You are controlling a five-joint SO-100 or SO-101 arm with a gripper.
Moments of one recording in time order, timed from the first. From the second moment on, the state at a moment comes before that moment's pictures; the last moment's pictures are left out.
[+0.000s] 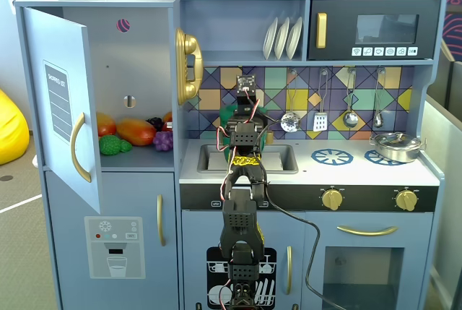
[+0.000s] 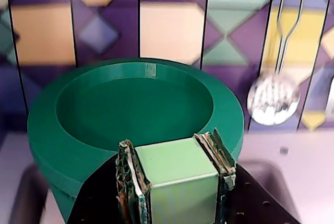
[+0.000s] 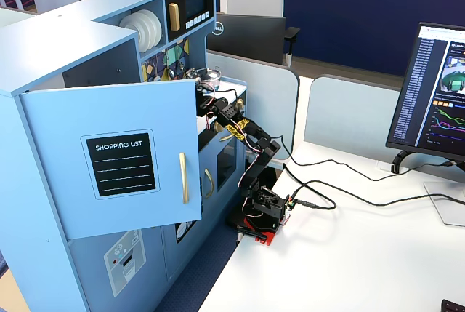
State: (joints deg) arm 3.3 116.4 86.0 29.4 -96.1
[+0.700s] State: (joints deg) arm 3.6 116.4 85.0 22.6 -94.5
